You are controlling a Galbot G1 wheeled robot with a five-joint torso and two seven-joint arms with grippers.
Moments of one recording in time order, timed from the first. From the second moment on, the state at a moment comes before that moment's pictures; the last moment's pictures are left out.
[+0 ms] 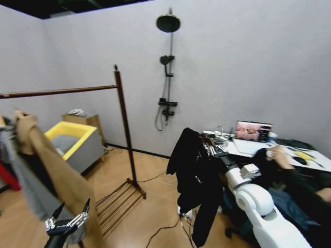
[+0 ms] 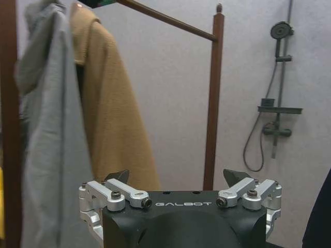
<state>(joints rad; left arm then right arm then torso) 1.83 -1.30 -0.87 -2.29 -0.49 -0.05 0.04 -1.02 0.98 0.62 2.08 0.60 -0.17 0.01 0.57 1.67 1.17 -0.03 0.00</state>
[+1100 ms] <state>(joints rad) 1.83 -1.30 -0.87 -2.29 -0.49 -0.05 0.04 -0.43 0.95 0.22 1.77 0.64 -0.21 0.00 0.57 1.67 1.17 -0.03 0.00</state>
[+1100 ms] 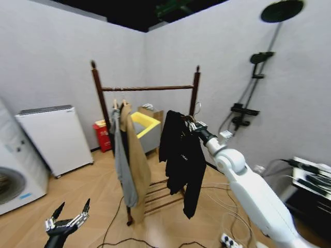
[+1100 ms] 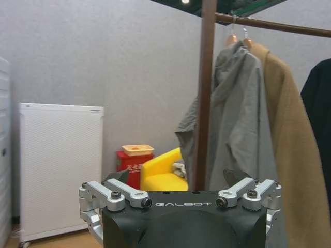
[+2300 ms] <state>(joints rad) 1.83 -1.30 -0.87 -2.29 -0.49 -0.05 0.04 0.22 1.34 -0.07 1.00 0.57 -0.20 -0.04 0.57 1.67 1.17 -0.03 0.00</state>
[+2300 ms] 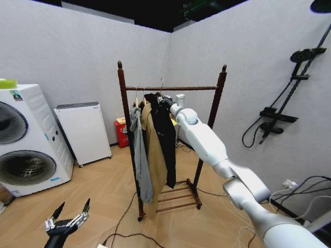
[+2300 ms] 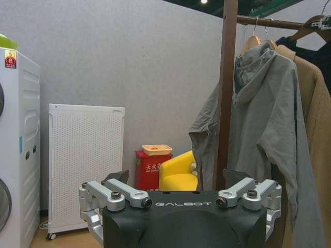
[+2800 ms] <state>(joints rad) 1.83 -1.30 -0.87 -2.29 -0.49 -0.05 0.04 0.32 1.43 -0.01 0.69 0.49 -0.13 -0.13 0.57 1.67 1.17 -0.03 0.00</state>
